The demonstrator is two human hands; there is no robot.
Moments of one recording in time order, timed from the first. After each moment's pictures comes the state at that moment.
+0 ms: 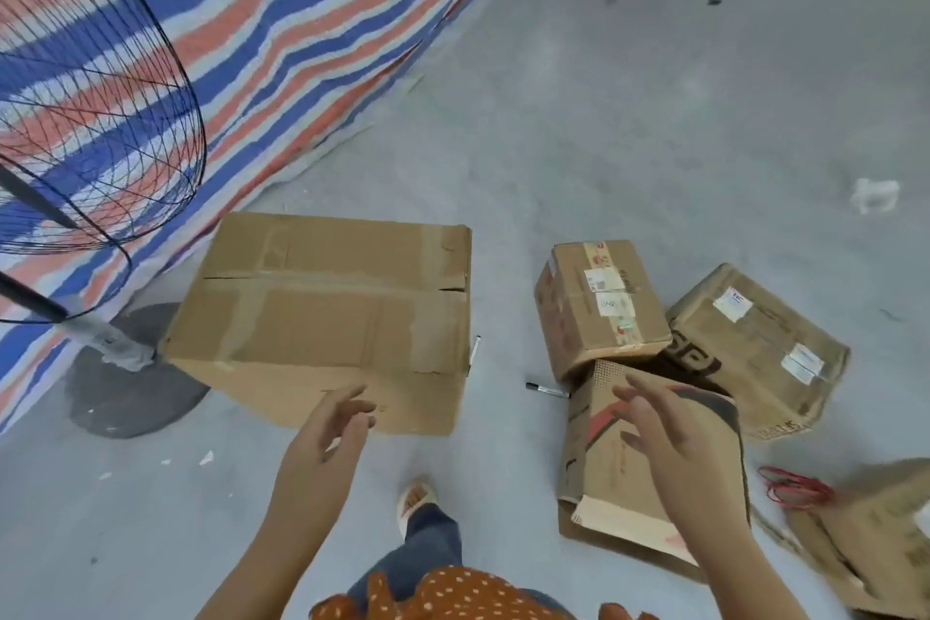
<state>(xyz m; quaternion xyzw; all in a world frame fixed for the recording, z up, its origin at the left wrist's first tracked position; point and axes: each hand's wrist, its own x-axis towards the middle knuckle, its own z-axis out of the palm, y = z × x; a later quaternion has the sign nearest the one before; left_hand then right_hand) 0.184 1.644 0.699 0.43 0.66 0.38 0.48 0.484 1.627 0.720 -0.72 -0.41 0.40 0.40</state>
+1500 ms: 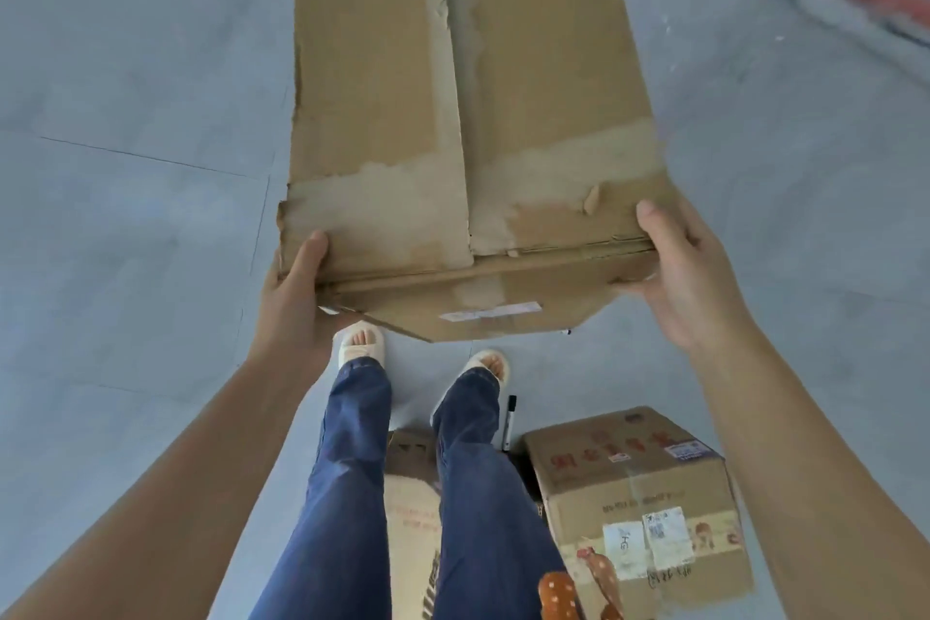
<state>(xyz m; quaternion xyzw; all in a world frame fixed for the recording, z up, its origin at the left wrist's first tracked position) 0.304 1.771 0.535 -0.42 0.58 0.68 0.16 0.327 2.076 0.544 -0.35 -0.62 0.70 -0.11</state>
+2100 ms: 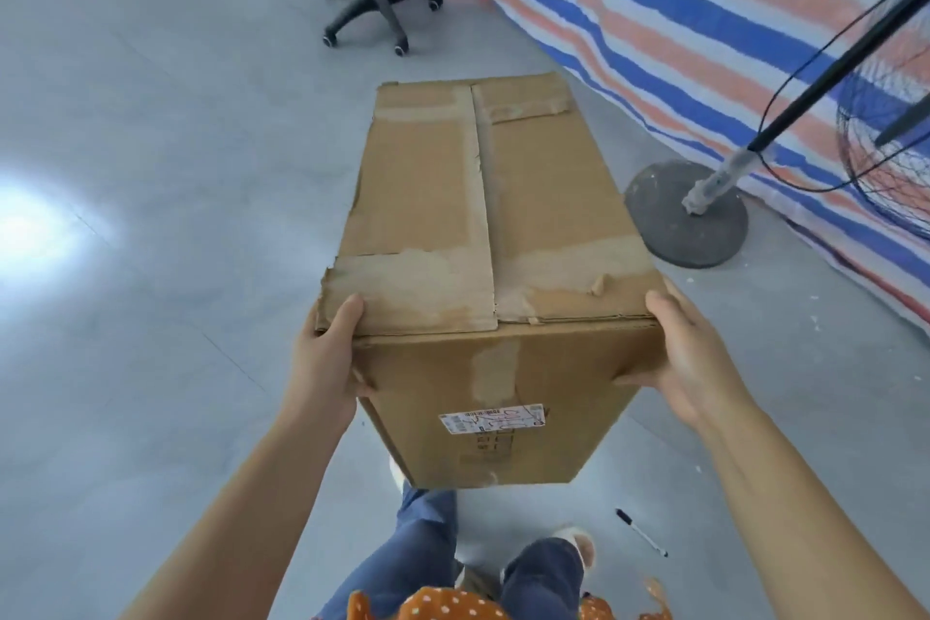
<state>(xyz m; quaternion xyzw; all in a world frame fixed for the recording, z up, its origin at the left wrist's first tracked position) 0.338 1.454 0.687 -0.47 0.52 0.71 -0.06 0.236 1.743 0.683 -0.19 -0.69 0.66 -0.22</state>
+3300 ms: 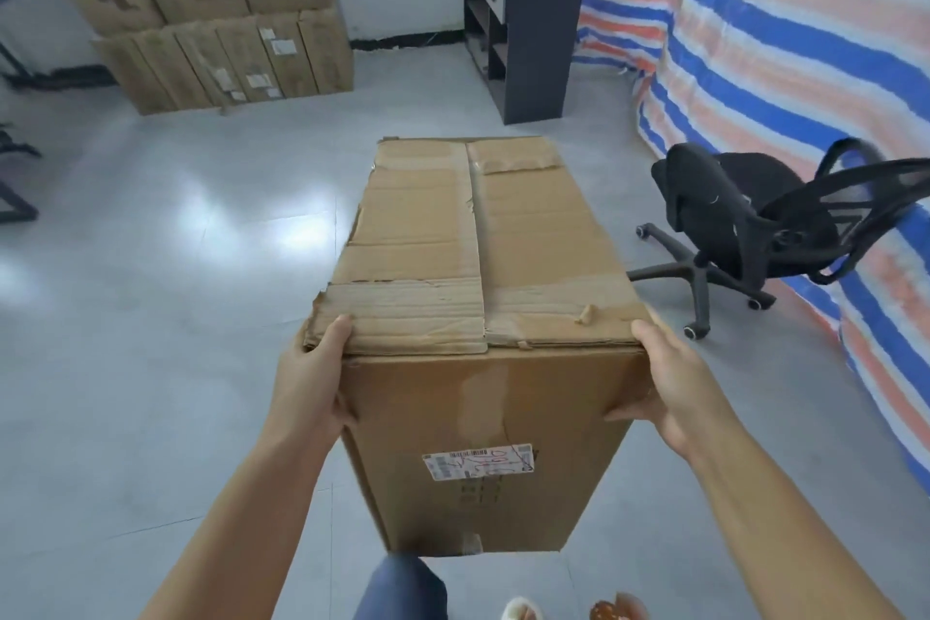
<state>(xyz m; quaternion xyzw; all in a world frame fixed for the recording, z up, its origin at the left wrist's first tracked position) 0.113 0.915 0.775 -0.59 0.40 0.59 -0.38 -0.149 1.065 0.752 0.07 -0.70 0.59 -0.40</state>
